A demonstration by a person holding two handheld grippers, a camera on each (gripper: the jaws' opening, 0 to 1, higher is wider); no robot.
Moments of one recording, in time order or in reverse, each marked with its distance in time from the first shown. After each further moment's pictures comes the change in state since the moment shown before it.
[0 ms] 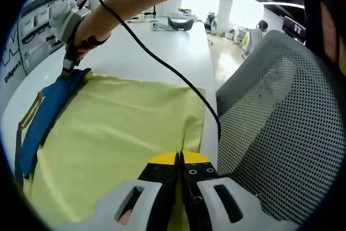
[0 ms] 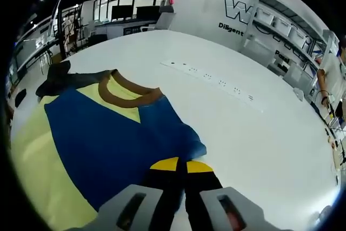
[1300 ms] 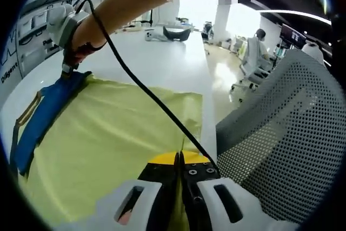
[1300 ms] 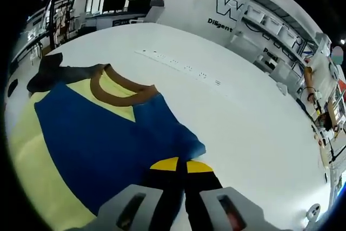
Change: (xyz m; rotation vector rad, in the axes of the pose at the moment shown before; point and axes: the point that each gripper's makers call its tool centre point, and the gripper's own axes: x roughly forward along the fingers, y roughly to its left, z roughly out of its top) left arm 0.052 -0.016 0.054 -0.007 -0.078 -0.033; right arm -0.018 -0.070 -0.031 -0.012 0.041 -0.109
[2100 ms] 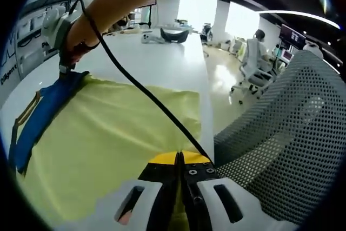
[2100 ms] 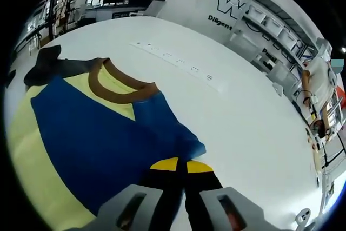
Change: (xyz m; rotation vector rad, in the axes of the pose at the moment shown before) left arm 0.020 -0.011 0.012 0.018 -0.019 -0.001; right arm -0.013 -0.012 -0.009 -0.056 0.043 -0.038
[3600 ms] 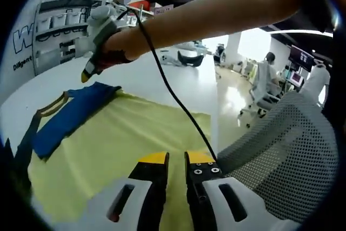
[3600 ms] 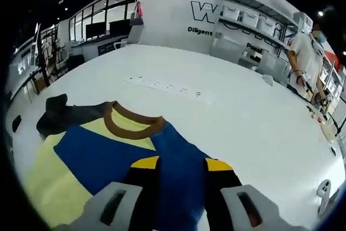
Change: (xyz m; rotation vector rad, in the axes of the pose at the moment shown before) left arm -0.058 0.025 0.023 -0.134 -0.166 0.095; right arm -0.043 0.001 0.026 0.248 -0.156 0.026
